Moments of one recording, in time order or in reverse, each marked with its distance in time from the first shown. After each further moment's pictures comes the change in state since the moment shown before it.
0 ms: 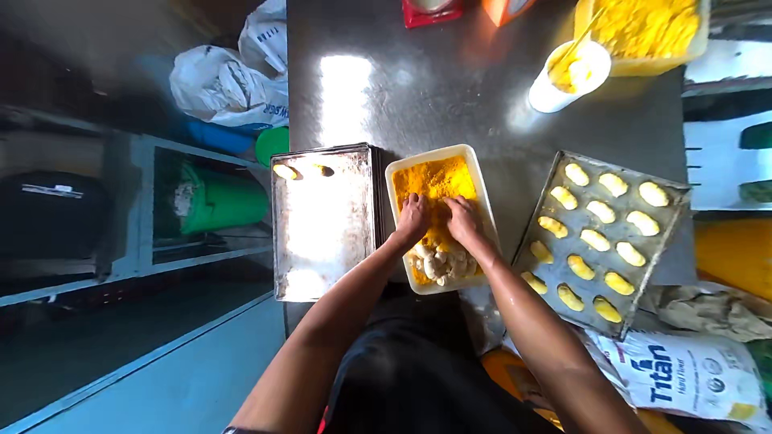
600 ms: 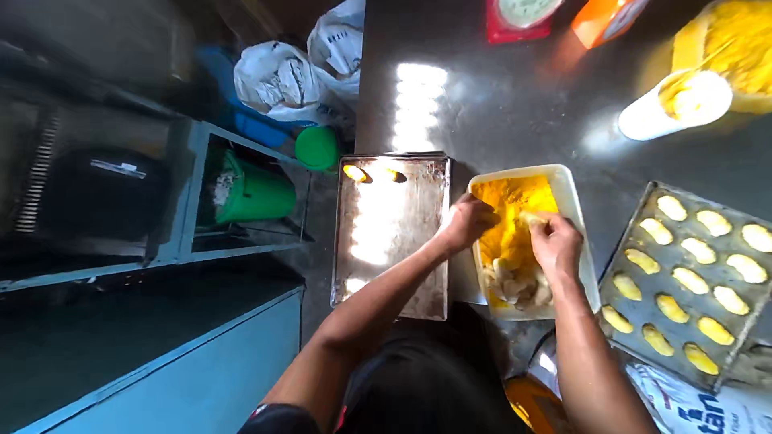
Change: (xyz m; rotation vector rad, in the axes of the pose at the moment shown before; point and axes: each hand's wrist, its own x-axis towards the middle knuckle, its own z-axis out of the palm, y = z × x) left_hand -0.040 -0.074 -0.130 -0.418 0.029 0.366; right_hand -0.023 -0.085 -0.010 0.204 0.425 0.108
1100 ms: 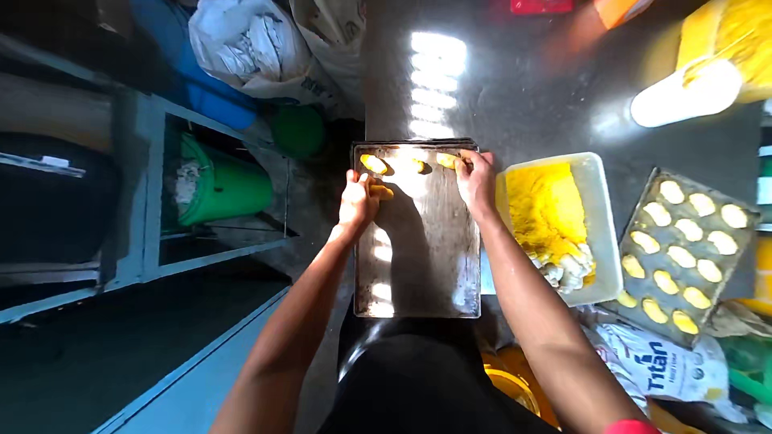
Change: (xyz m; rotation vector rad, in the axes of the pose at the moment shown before) left_hand -0.087 -0.201 -0.195 0.324 0.274 -0.366; right_hand 0.033 -0.157 0.191 0.029 -0.002 -0.156
